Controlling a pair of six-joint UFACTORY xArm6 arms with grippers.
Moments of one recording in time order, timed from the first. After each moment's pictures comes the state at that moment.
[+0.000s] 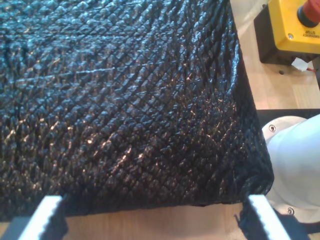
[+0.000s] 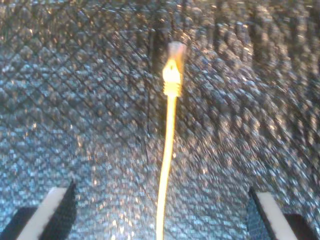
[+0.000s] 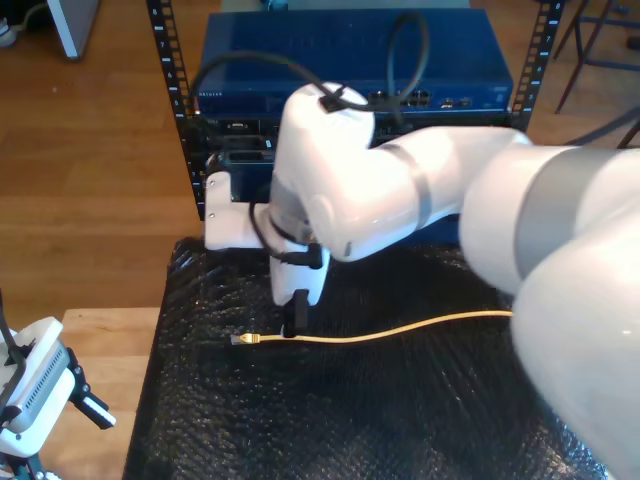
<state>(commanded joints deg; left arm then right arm) 31.7 -20.6 -35.8 -20.0 89.0 -232.4 39.0 10.1 -67.8 6.3 51.0 -59.9</state>
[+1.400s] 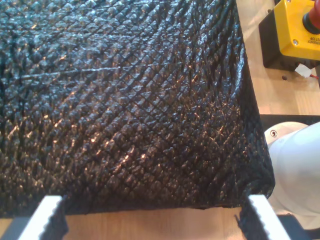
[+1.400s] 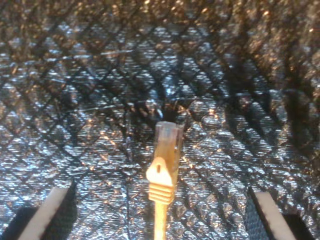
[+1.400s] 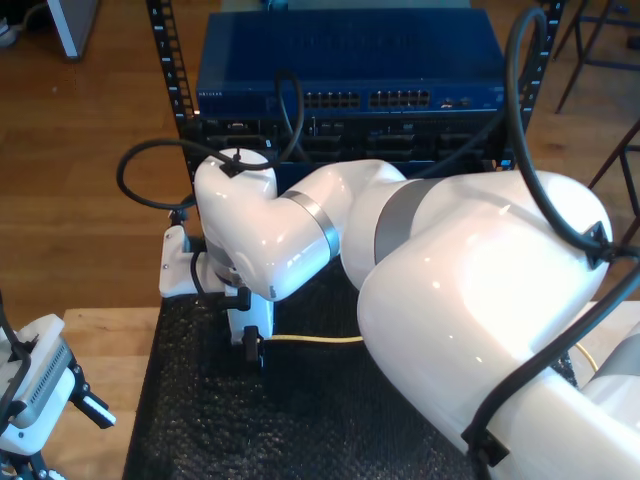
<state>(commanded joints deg) 31.7 -20.5 -35.7 -20.4 89.0 -233.8 43.6 24.6 -77.4 -2.5 50.9 -49.2</state>
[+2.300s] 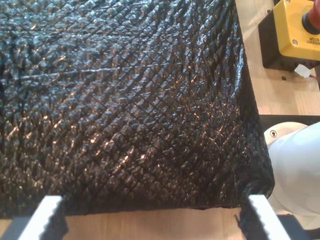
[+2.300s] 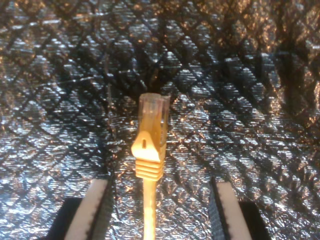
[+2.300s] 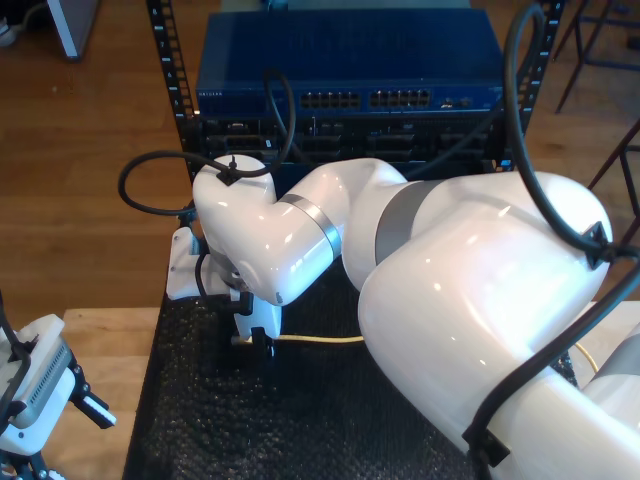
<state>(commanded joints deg) 31.7 -20.5 -35.7 -20.4 89.0 -233.8 43.6 24.2 -76.5 -7.3 51.1 -44.2</state>
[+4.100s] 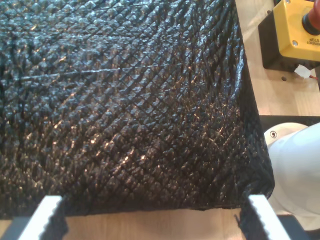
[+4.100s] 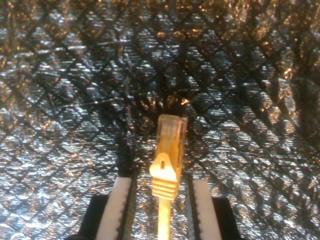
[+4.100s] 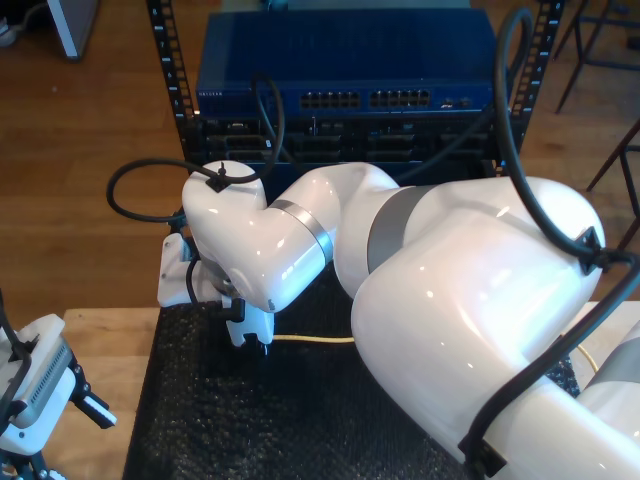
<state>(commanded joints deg) 31.7 -20.5 -35.7 -20.4 89.1 -233.8 44.7 24.4 -76.8 -7.3 51.1 -44.1</state>
